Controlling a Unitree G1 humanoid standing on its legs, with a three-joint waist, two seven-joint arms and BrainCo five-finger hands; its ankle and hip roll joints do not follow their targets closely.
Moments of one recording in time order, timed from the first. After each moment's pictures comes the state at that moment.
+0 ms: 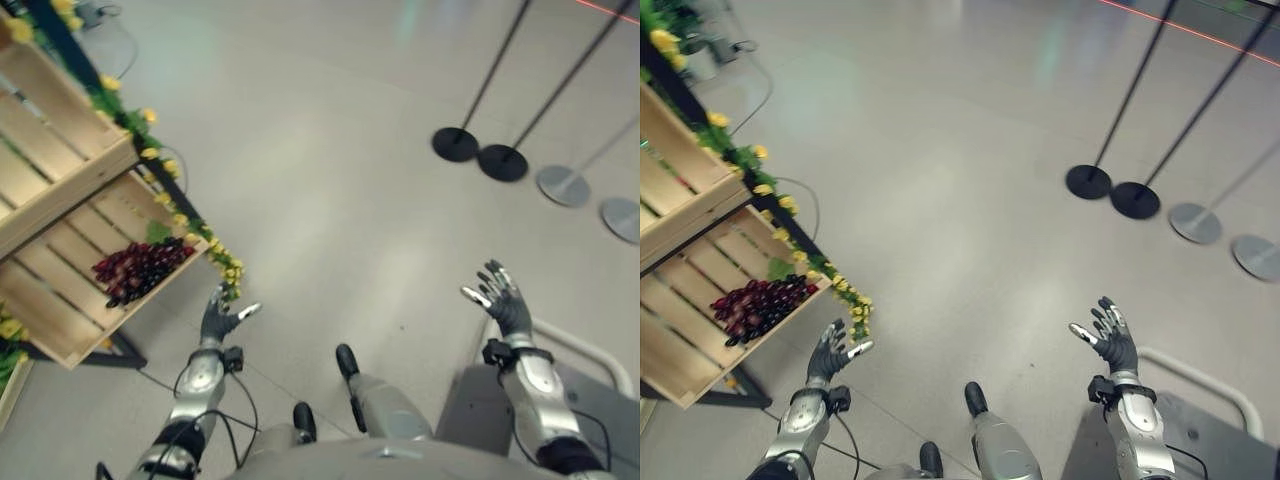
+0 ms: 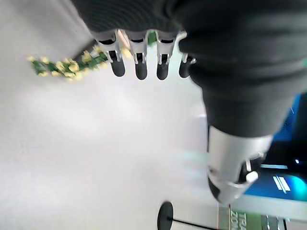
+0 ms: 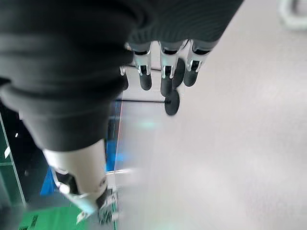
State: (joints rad) left arm -0.05 0.32 -0.15 0.67 -0.29 -0.41 0.17; right arm 0.11 -0.37 0.03 0.45 0.48 -0.38 -0.06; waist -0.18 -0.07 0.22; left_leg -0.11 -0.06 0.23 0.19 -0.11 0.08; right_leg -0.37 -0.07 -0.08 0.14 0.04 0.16
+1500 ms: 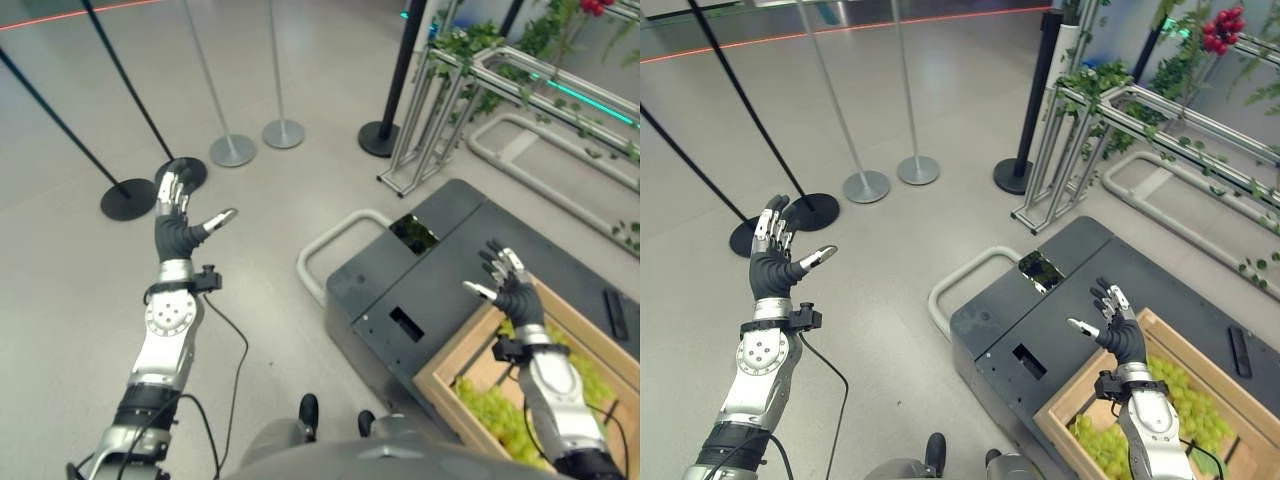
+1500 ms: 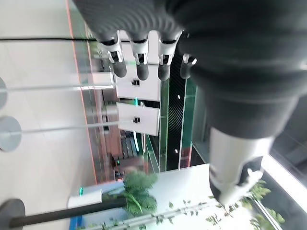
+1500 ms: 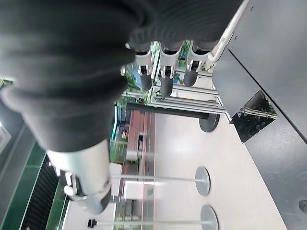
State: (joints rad) left arm -0.09 0.44 -0.01 0.12 -0.25 -0.45 0.26; right arm 0.18 -0.42 0.00 0.17 0.36 -0.36 0.01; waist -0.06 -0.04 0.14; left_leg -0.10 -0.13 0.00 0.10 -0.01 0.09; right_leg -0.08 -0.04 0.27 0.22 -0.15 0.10
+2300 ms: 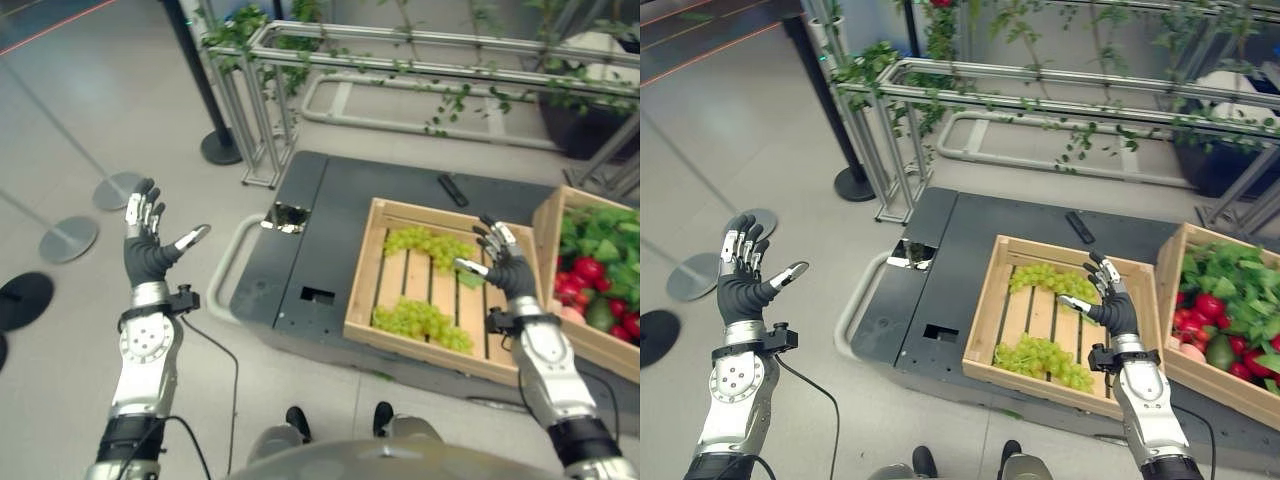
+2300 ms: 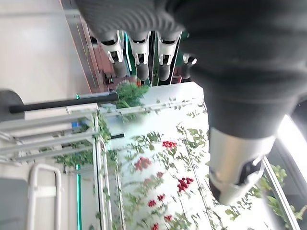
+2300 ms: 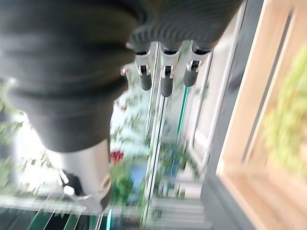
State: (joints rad) left arm 0.04 0.39 0.11 0.06 -0.26 -0.45 0.22; right arm 0.09 -0.47 -0.01 0.21 0.33 -0.34 -0.03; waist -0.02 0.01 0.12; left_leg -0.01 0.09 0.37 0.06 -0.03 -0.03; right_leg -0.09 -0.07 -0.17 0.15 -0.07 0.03
